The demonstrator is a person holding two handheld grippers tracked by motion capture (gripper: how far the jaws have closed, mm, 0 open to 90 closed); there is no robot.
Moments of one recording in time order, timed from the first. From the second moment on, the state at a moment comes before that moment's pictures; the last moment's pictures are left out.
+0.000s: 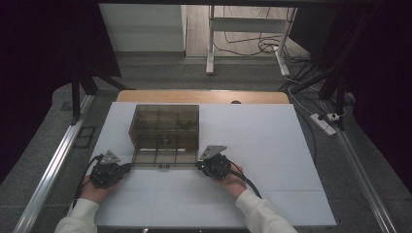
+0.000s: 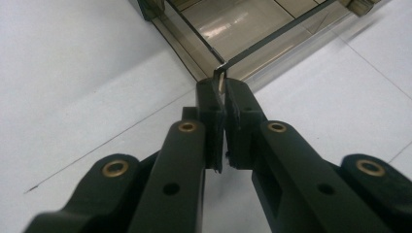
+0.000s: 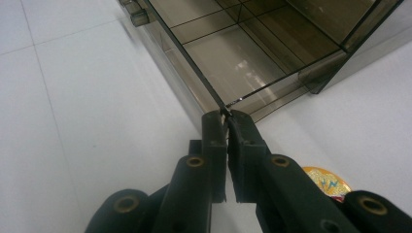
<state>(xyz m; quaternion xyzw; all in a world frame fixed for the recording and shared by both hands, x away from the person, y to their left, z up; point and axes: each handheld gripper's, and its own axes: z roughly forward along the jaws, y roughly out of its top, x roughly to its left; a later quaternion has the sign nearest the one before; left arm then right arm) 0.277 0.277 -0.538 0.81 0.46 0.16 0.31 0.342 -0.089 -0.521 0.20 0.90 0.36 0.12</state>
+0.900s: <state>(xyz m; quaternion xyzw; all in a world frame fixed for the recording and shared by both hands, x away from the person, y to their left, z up) 0.274 0.271 -0.537 0.81 0.47 0.18 0.31 0.342 -0.090 -0.522 0.20 0.90 0.36 0.13</state>
